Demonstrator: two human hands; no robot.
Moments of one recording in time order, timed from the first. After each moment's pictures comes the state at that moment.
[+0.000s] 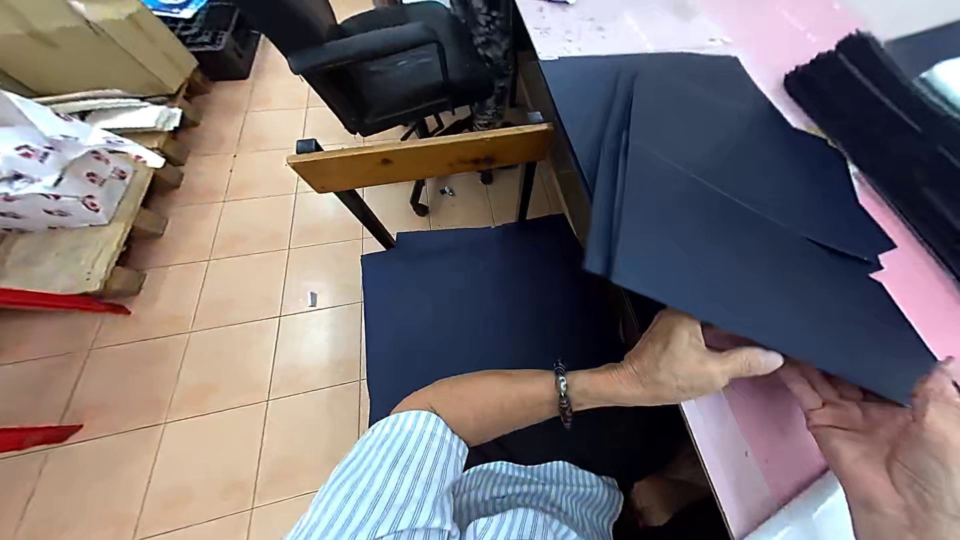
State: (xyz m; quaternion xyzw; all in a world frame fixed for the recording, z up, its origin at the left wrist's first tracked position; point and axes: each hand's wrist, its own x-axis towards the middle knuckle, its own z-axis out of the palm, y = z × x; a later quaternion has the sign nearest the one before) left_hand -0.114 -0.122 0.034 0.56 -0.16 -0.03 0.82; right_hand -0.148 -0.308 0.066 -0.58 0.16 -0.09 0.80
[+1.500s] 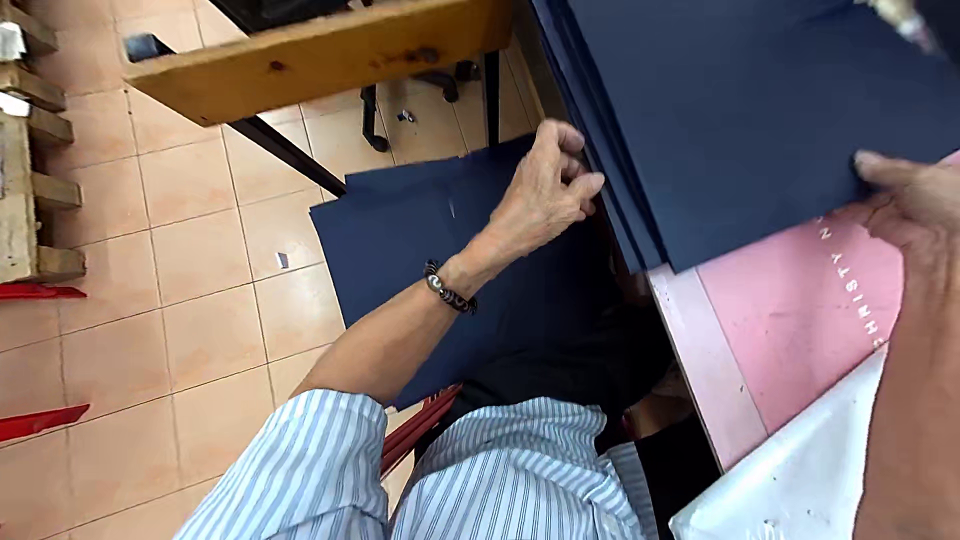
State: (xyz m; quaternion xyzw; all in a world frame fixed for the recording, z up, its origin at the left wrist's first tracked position) left_hand -0.049 -0.012 0.003 0.74 -0.06 -0.07 0.67; right_hand 0.014 -0.397 0.040 -0.80 0.25 -0.02 0.55
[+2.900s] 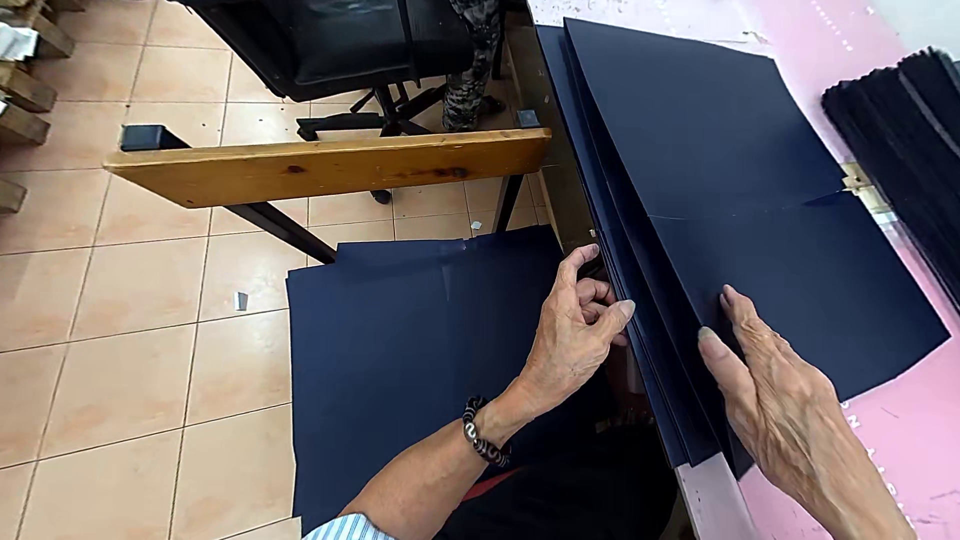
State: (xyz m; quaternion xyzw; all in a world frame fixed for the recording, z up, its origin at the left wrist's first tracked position) left_hand -0.019 -0.036 -0.026 0.53 0.04 0.00 0.84; right_hand -0.027 -0.228 0.043 -0.97 -0.19 -0.09 0.11
